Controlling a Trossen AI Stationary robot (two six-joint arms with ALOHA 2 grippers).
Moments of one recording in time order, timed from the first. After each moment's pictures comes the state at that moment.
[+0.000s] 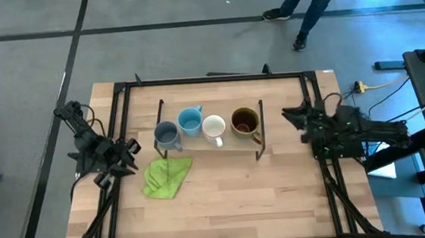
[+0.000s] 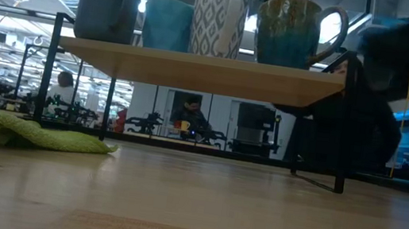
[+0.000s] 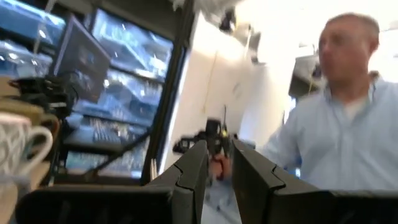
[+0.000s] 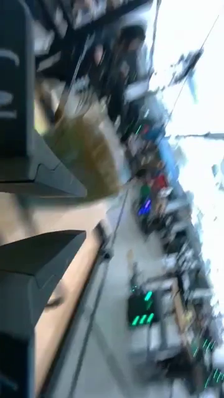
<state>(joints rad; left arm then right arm) -0.84 0.00 0.01 0.44 -0.35 -0.10 -0.06 0.00 0.16 -0.04 0.25 0.31</state>
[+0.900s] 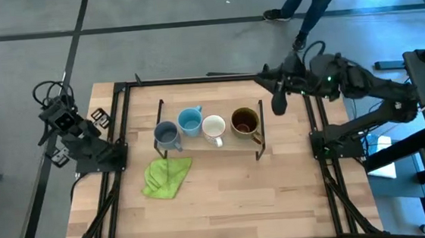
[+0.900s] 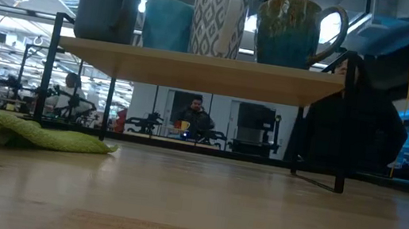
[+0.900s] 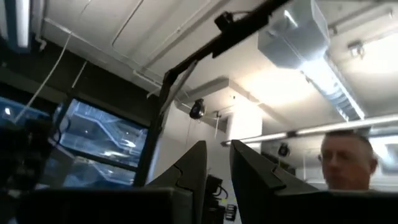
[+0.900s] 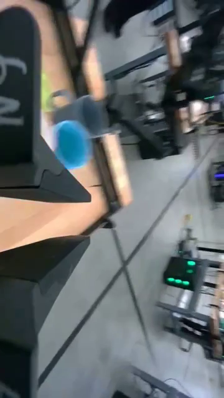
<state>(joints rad) -0.84 0.21 0.50 0.54 -0.24 -0.02 -0.06 1.14 1.50 -0.62 0.35 0.13</state>
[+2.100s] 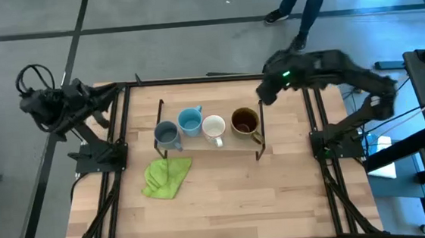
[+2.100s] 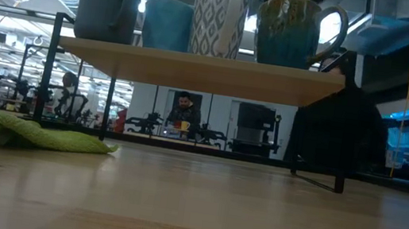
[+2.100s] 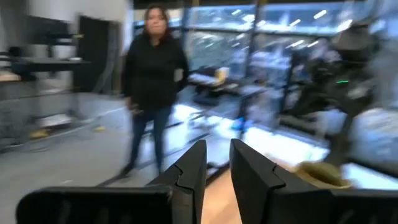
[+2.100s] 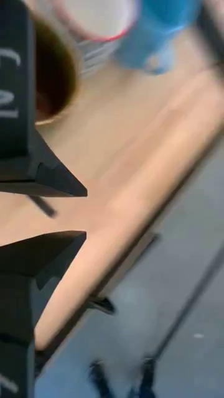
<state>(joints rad) -0.84 0.38 0.88 0.00 -1.49 0.37 -0.17 1.43 1.86 -1.36 0.43 0.52</state>
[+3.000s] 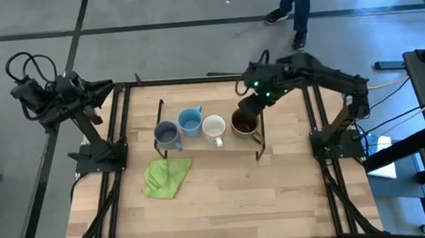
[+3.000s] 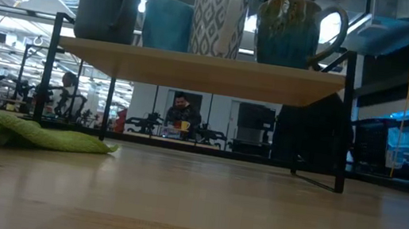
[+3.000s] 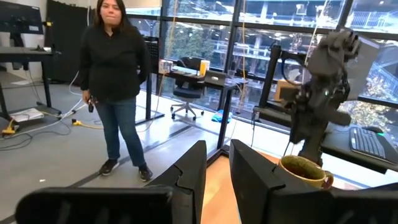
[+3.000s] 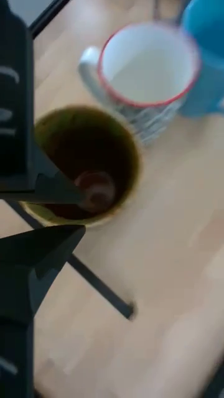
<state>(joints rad) -1.00 0.37 0.96 0.03 -1.57 0.48 -0.14 1.68 2.07 -1.57 0.08 0.81</state>
